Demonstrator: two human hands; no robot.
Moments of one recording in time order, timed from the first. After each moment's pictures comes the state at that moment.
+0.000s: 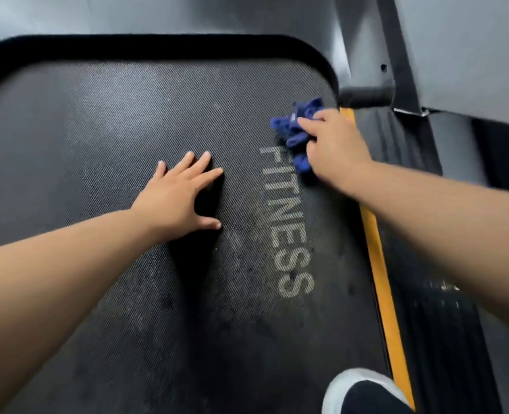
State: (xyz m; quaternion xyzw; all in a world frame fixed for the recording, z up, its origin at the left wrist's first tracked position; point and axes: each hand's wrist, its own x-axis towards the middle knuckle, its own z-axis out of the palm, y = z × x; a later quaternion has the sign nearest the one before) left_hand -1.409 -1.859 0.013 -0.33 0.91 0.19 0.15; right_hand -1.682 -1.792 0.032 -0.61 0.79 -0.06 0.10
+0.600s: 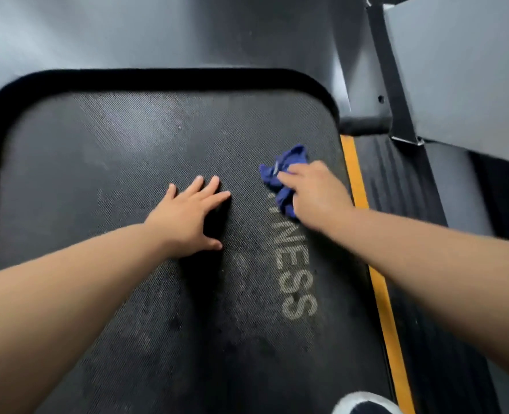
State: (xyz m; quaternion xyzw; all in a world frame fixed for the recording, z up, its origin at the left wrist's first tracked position) left_hand -1.413 -1.869 0.016 -0.31 0.91 0.18 0.20; right_hand -1.653 -1.778 0.016 -0.66 0.74 0.02 0.12
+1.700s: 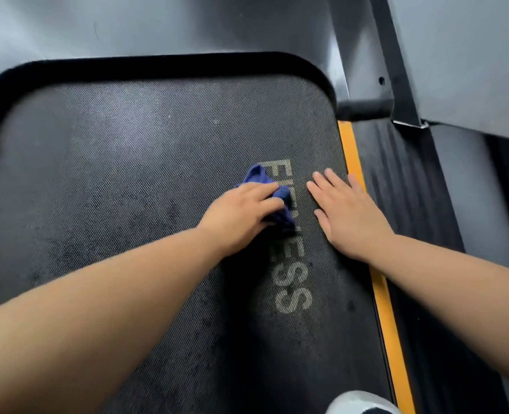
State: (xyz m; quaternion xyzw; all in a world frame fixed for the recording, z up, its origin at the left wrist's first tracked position) left_hand -1.484 -1.819 -0.010 -0.16 0.97 0.17 -0.09; right_hand -1.687 -1.704 0.008 -0.68 0.72 0.10 0.10
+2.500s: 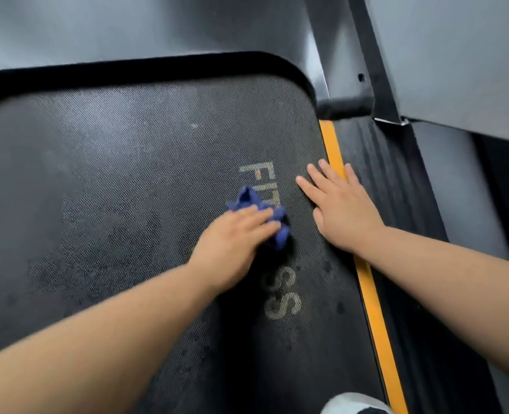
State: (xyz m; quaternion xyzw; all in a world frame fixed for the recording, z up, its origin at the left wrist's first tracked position) left_hand -1.484 -1.788 -0.010 -0.17 0.96 0.21 -0.06; right_hand -1.703 -1.709 0.009 -0.68 0.73 0.11 0.06
